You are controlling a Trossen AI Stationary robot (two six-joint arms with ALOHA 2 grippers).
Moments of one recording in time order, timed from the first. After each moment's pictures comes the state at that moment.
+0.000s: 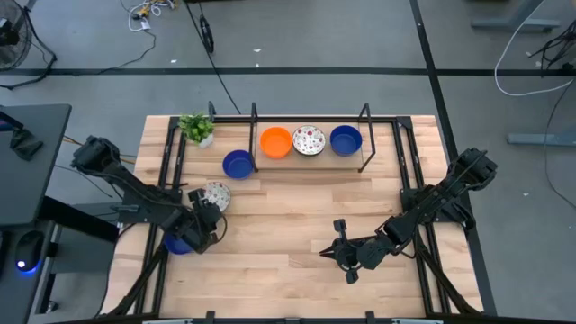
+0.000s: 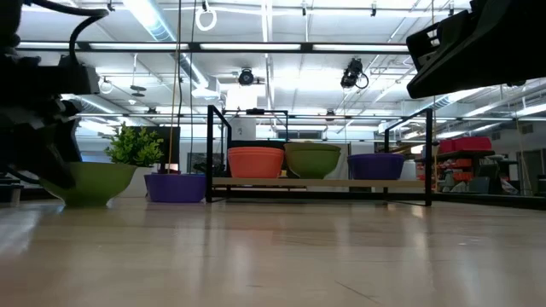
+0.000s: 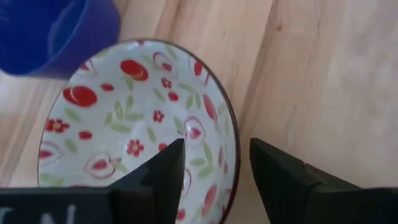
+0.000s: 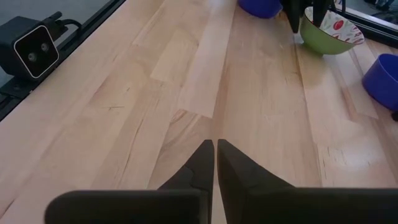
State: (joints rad) left arm -0.66 1.26 0.50 -0.67 -0.64 -0.86; right arm 0.67 1.55 0.68 0.25 0.48 0.06
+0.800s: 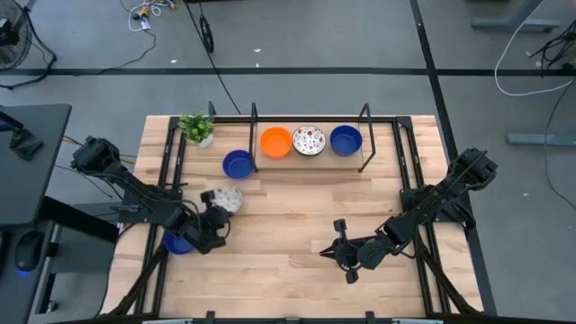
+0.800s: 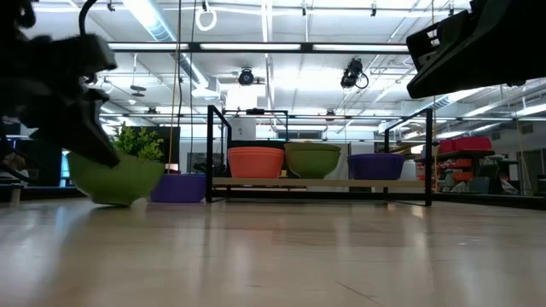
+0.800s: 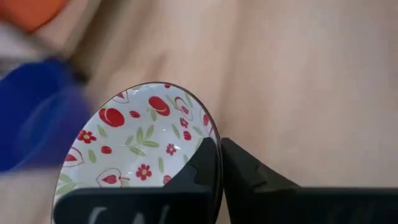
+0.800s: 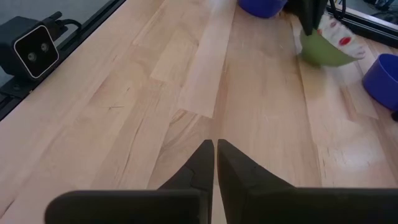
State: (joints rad) left arm -0.64 1.26 0.49 -0.33 -0.73 -0.61; right arm 0.67 1.55 0.68 0.25 0.48 0.06
